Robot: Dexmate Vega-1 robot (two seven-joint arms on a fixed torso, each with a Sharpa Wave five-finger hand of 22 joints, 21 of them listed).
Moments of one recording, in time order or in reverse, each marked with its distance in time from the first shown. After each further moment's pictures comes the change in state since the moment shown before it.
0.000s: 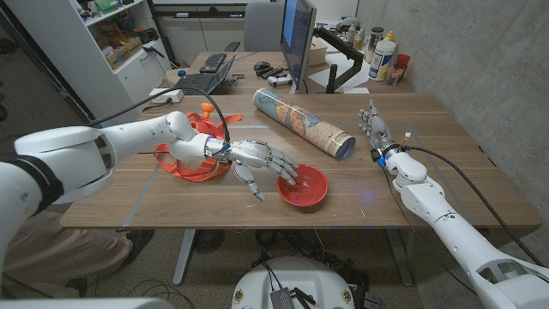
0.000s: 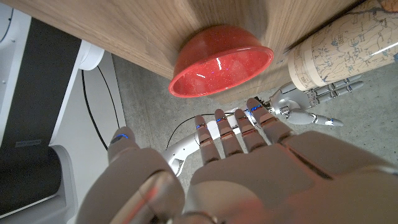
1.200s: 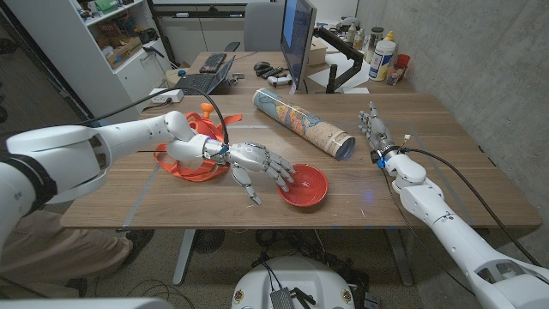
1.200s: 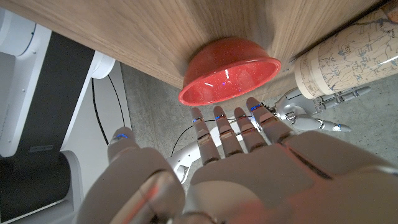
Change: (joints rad) left arm -0.005 0.027 0.015 -0.041 -0.007 0.007 -0.046; left_hand 0.005 0.005 -0.017 0.008 0.011 0.114 0.018 0.025 -0.002 0.048 -0.002 0.004 0.000 0.027 -0.001 -0.006 0.000 0.011 0.000 0.000 0.000; right arm 0.000 0.011 0.001 0.022 -0.001 0.016 0.007; right_hand 0.000 0.000 0.000 0.000 0.000 0.000 0.000 0.000 0.000 -0.002 -0.002 0.000 0.000 -0.004 0.004 0.000 0.000 0.000 0.000 0.000 0.000
